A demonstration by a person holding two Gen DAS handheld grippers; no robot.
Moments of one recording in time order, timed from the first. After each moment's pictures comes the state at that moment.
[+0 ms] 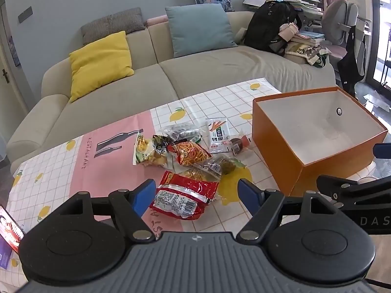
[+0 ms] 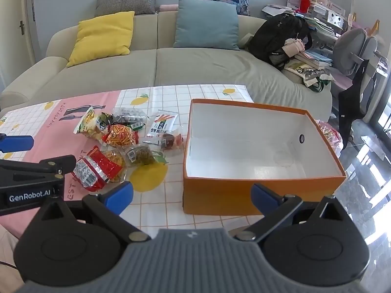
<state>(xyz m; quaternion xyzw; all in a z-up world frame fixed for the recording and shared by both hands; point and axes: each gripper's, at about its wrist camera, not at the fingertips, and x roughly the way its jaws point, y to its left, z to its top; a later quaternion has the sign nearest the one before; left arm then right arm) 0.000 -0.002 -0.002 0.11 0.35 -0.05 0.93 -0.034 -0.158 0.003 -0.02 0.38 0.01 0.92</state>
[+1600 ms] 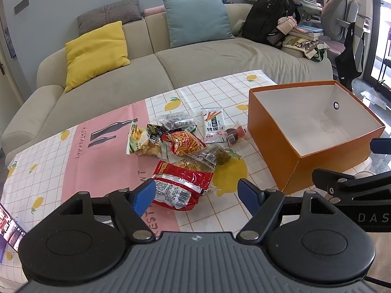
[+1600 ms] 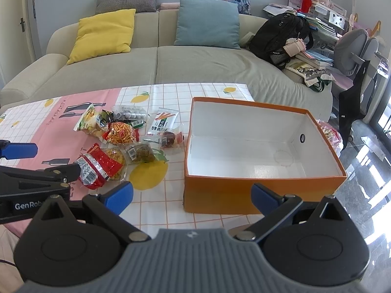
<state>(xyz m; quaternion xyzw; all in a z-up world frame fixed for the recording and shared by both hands) -0.002 -0.005 -0.013 0.10 0.37 -0.06 0.92 -0.032 -0.157 0.004 -0.02 0.39 0.01 0.92</state>
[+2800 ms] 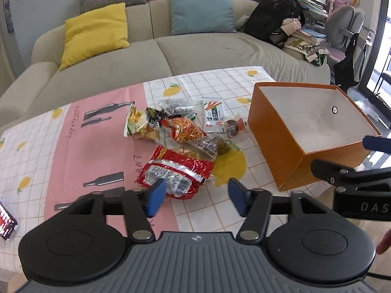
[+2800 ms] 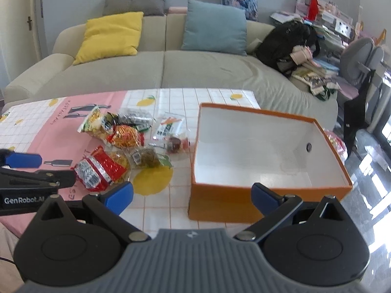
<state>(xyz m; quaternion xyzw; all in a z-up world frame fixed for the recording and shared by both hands) 0.007 0.032 -0.019 0.04 0.41 -0.08 0.91 -0.024 -0.145 -0.001 -0.04 0.36 0.03 0.93</state>
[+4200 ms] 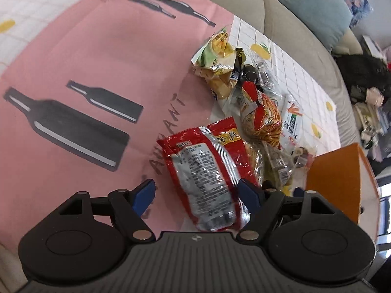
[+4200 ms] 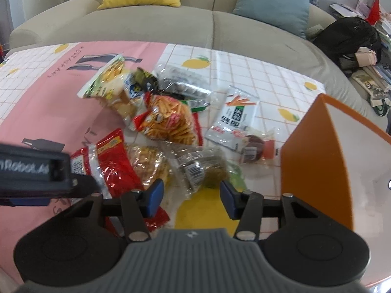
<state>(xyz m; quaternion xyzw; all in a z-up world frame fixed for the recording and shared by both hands) 0.116 0.137 -0.131 -0.30 0.53 0.04 0.80 0.123 -0.030 -0.122 -0.11 0.45 0.09 0.88</state>
